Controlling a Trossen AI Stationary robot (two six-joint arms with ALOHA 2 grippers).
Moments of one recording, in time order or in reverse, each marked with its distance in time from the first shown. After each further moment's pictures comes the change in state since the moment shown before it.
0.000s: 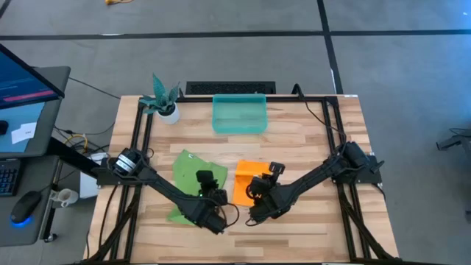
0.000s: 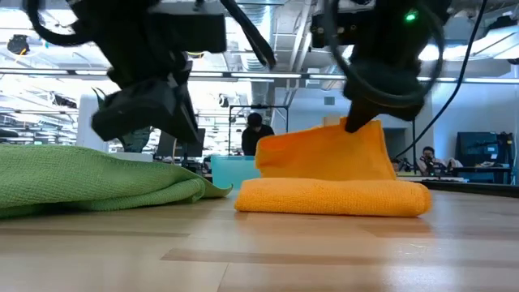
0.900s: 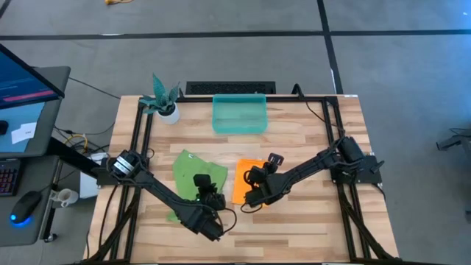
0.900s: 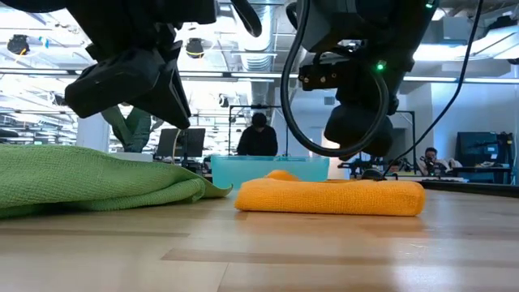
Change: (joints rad) left arm -0.052 0.000 0.051 -0.079 -0.005 -0.070; right arm -0.112 0.004 -0.094 0.092 -0.020 -0.048
